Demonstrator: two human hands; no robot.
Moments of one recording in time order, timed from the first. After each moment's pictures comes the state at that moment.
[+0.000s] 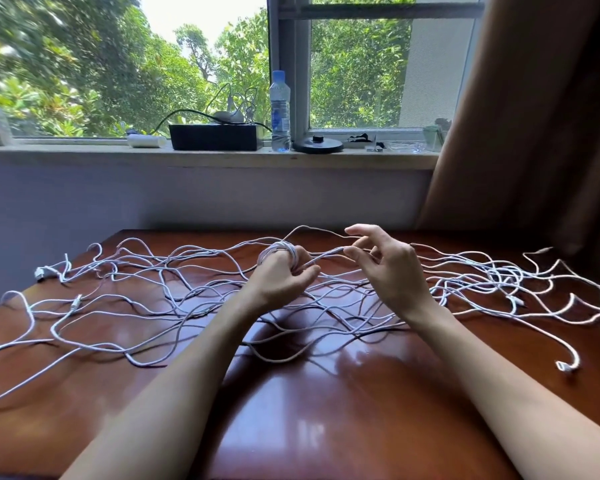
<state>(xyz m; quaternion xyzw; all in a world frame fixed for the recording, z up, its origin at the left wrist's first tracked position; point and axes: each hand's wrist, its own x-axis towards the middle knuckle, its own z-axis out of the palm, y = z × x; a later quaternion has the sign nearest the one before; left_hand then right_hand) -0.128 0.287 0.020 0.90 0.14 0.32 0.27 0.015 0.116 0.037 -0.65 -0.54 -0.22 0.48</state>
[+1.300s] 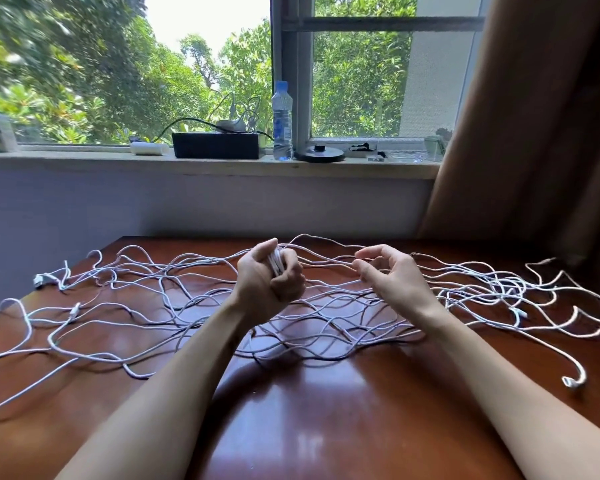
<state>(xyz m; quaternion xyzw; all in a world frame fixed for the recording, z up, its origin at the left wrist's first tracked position) -0.139 0.273 0.044 0.46 -0.03 0.20 0.87 0.029 0.117 0.036 -0.67 -0.44 0.06 0.59</state>
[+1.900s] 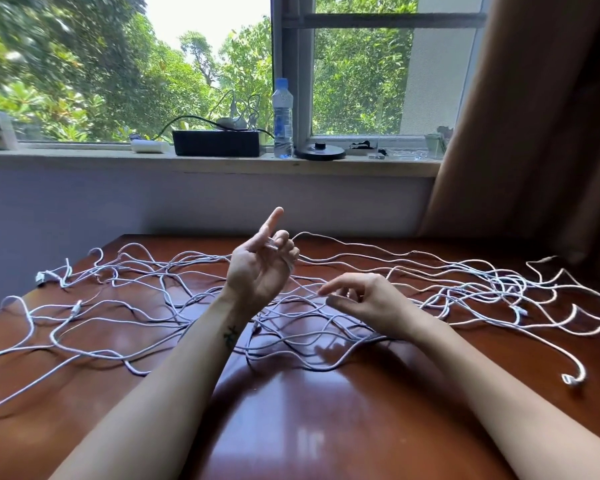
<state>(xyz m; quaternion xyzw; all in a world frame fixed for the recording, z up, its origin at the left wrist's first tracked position) -0.137 0.281 0.056 0.29 -0.03 0.32 0.90 0.009 0.120 0.021 -0.65 -0.64 0.05 0.41</state>
